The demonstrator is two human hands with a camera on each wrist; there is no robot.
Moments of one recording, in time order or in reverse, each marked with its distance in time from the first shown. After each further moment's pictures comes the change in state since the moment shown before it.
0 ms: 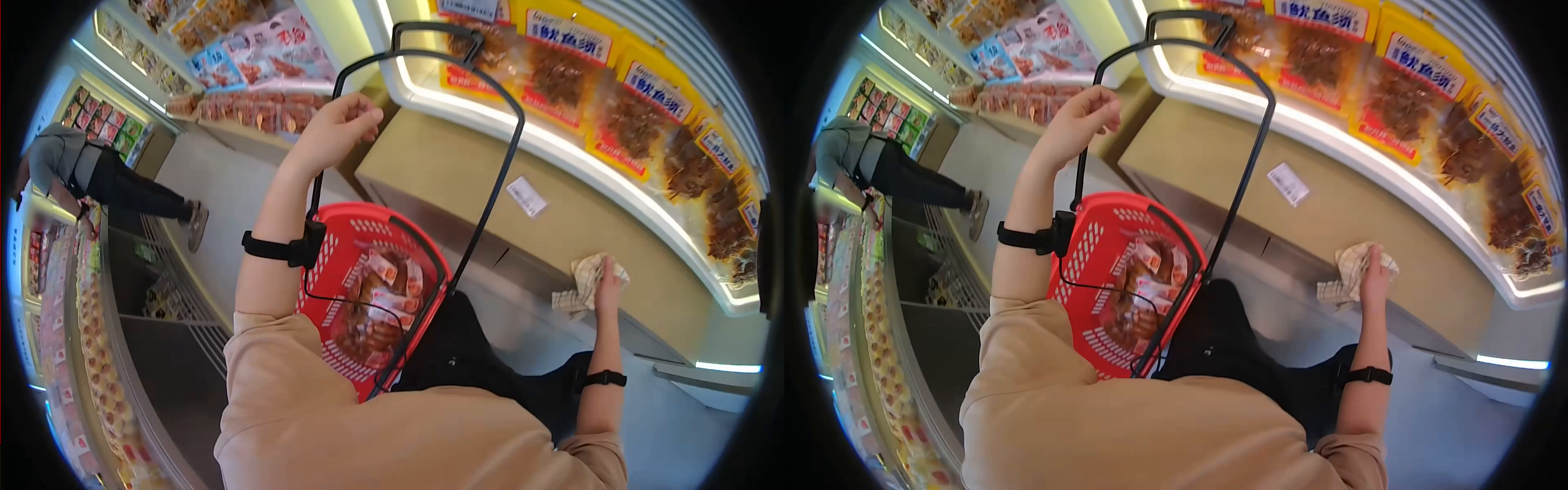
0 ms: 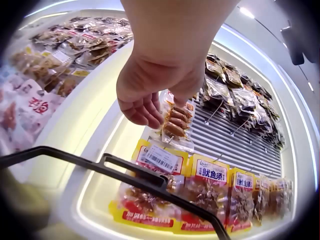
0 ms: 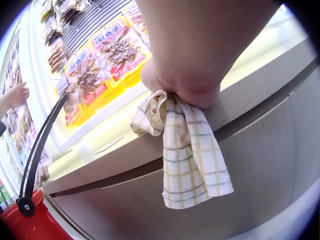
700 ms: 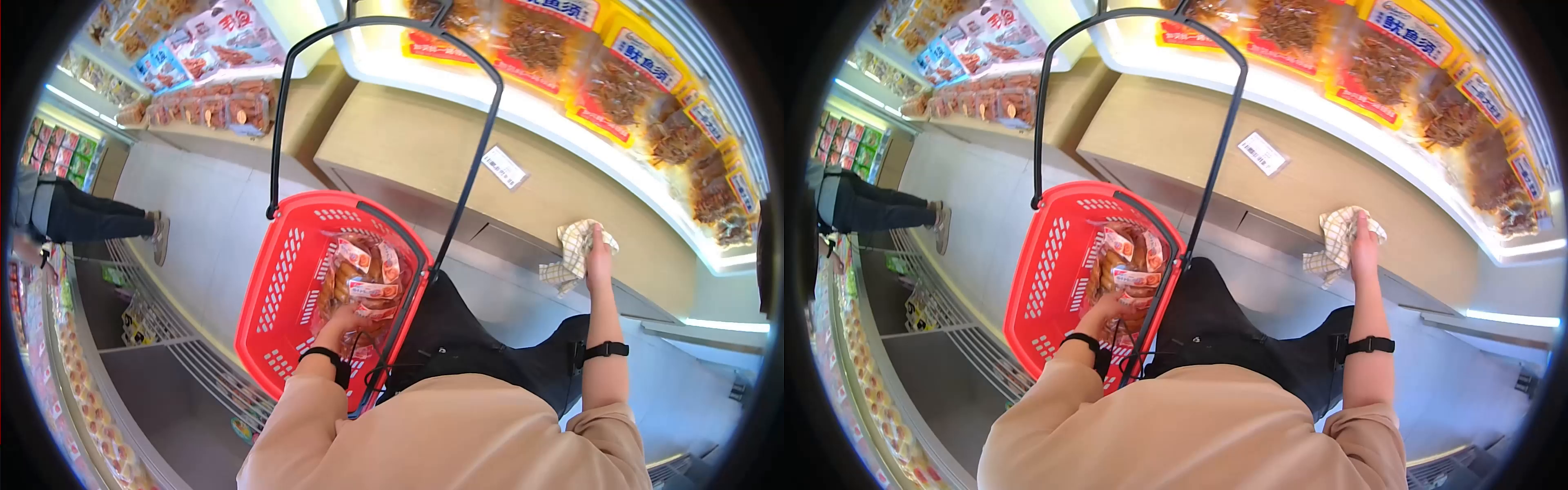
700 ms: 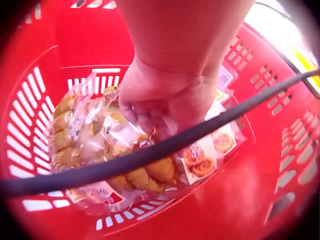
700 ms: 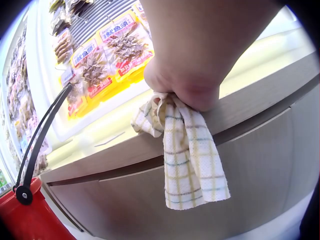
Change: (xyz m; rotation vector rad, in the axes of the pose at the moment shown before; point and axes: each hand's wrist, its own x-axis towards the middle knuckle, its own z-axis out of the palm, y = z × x) left_hand -0.303 -0.351 0.198 -0.096 -0.390 -0.898; right_hand 0.011 0.013 -0.004 0.212 -0.017 0.124
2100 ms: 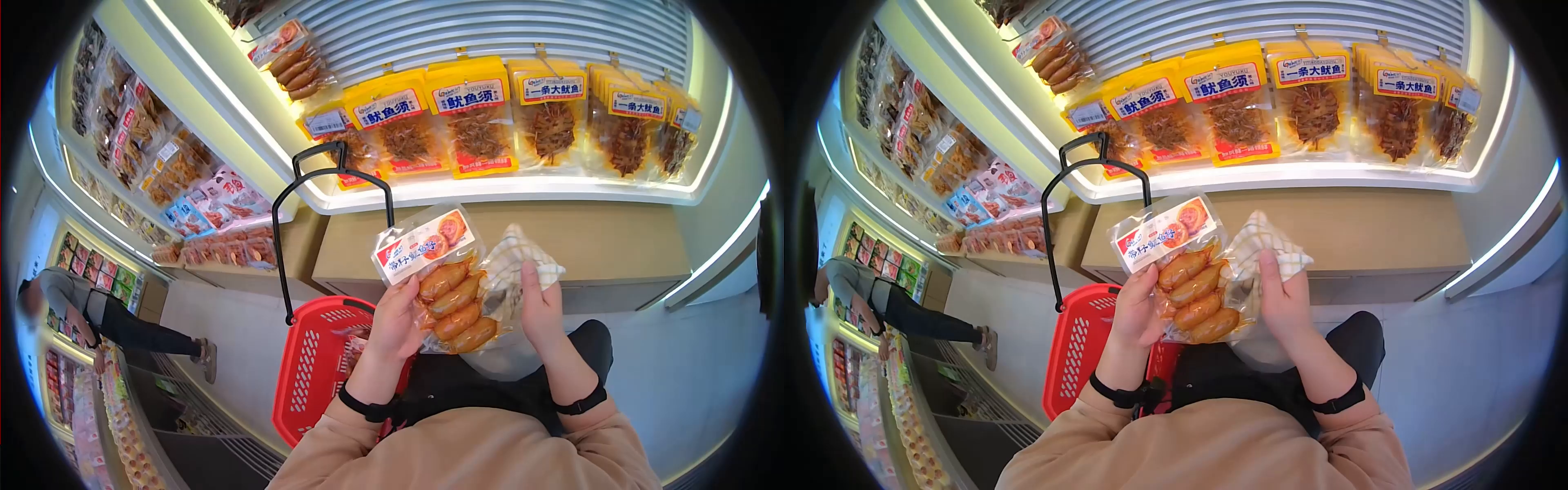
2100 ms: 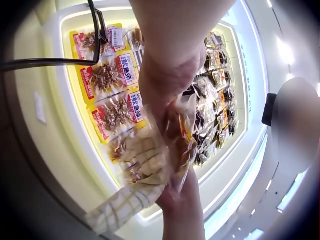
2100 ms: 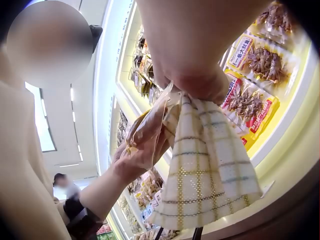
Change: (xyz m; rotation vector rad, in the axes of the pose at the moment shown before) left_hand -0.244 0.433 0.106 -0.995 -0.668 0.832; right_hand -0.201 -0.148 -0.052 0.576 -0.418 -0.536
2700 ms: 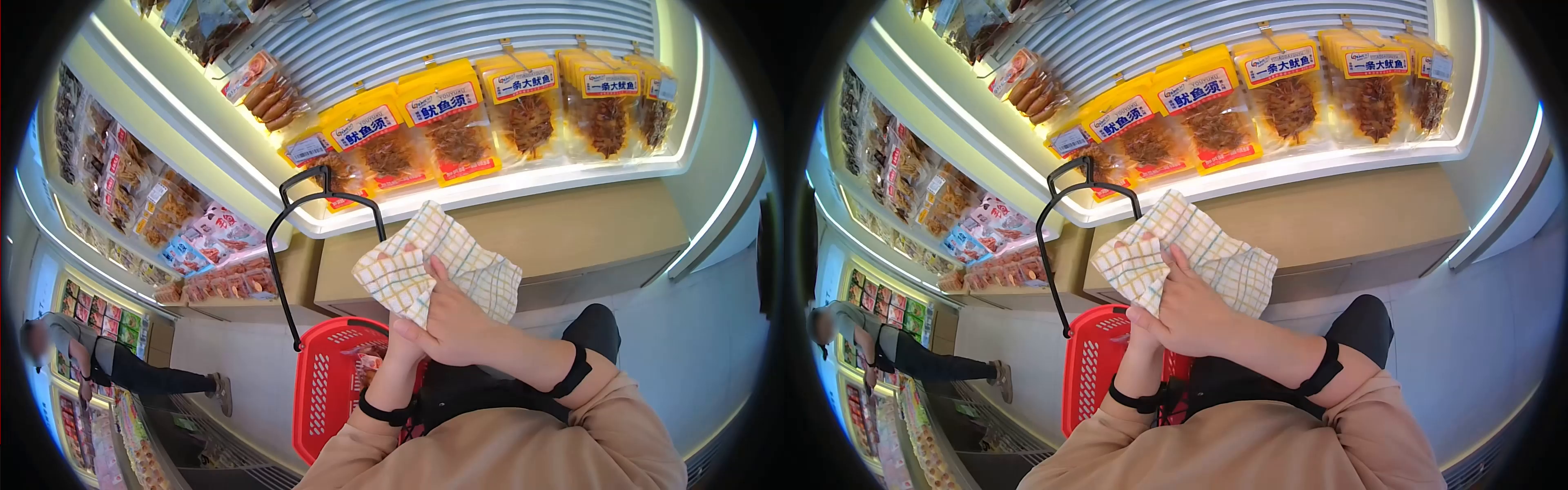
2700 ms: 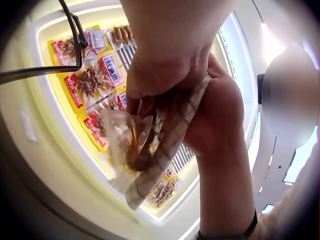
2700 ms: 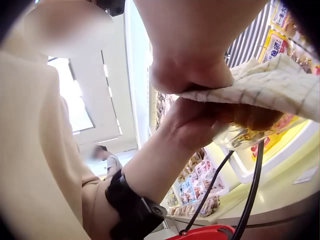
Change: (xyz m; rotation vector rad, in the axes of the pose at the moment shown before) left_hand 0.016 -0.022 -0.001 0.429 0.055 0.408; right_hand 0.022 -0.017 0.101 -0.855 -0.396 -0.589
